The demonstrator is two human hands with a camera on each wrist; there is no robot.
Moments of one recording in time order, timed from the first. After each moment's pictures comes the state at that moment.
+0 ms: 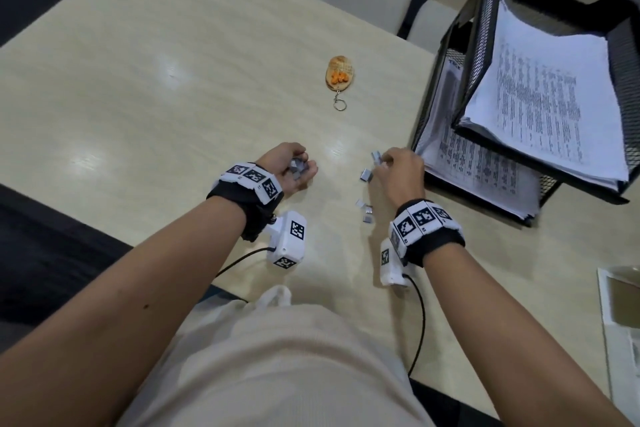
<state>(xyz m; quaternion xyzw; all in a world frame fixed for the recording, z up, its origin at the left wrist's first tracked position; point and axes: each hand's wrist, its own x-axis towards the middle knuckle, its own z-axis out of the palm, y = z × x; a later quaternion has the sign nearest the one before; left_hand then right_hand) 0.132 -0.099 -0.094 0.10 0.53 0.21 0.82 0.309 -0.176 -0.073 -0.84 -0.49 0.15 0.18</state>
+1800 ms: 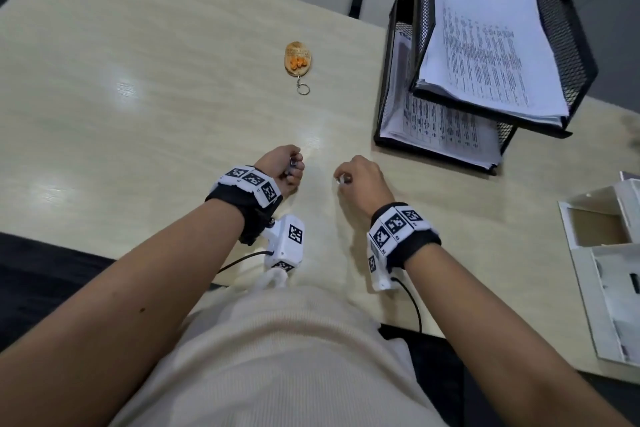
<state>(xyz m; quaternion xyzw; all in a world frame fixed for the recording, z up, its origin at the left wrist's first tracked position) 0.149 -0.125 -0.090 0.21 0.50 0.09 0.83 0.274 -0.228 -0.071 -0.81 -0.52 0.24 0.11</state>
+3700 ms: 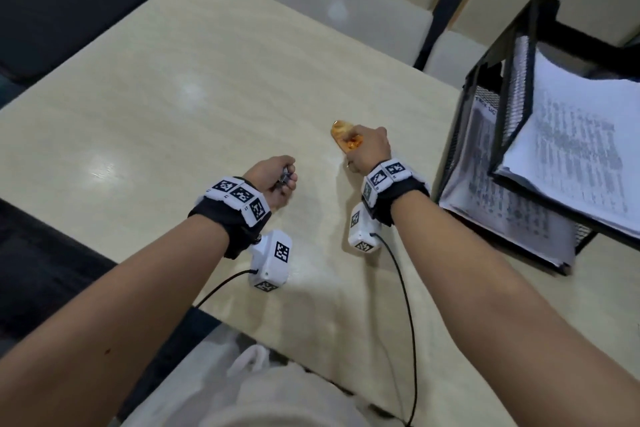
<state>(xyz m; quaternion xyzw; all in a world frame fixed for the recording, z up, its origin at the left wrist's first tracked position) 0.082 -0.057 -0.076 0.19 0.57 0.19 0.77 0.257 -0.050 -0.077 -0.82 -0.47 0.29 0.14</state>
